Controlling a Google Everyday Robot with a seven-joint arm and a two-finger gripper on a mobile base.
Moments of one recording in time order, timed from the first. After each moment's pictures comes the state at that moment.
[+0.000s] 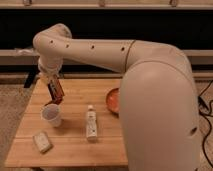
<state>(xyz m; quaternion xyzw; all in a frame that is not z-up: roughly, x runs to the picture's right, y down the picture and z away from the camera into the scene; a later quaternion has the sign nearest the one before) -0.279 -0.038 0.693 -0.27 -0.15 0.28 0.91</state>
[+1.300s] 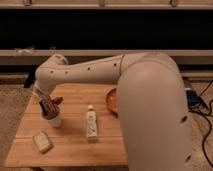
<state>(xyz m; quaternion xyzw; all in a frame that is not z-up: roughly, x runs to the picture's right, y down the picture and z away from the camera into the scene) -0.331 0.035 0.719 -0.28 -0.23 0.24 0.90</state>
